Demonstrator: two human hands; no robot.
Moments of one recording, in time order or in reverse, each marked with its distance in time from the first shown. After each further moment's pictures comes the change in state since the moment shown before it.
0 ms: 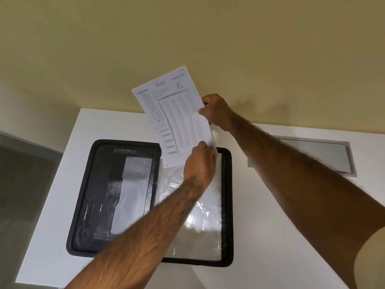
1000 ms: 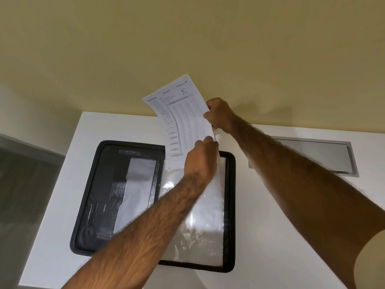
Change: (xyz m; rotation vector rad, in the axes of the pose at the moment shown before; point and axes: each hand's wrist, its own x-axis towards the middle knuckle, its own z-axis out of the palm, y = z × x) left_hand 0.012 0.005 -0.011 0.094 -0.023 0.083; right_hand -0.004 0.004 -0.002 -0.112 0.021 0.040
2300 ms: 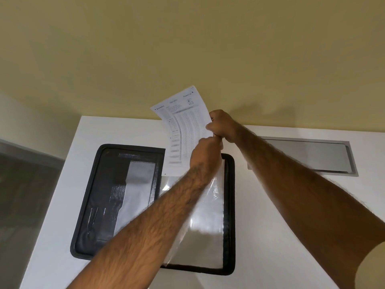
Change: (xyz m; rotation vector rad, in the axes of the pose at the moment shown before) left_hand 0.019 0.019 -0.008 -0.128 -0.090 -0.047; right_hand 0.000 0.030 0.006 0.033 -0.046 0.122
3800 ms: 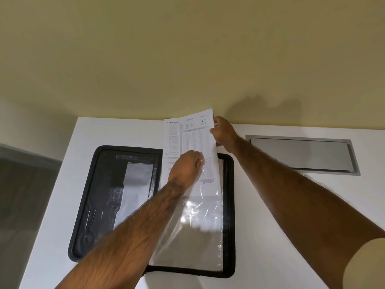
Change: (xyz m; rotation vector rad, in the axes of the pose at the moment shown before) left_hand -0.006 -0.091 0.036 -0.088 -0.054 0.070; right_hand -0.001 0.038 0.019 0.283 0.073 0.083
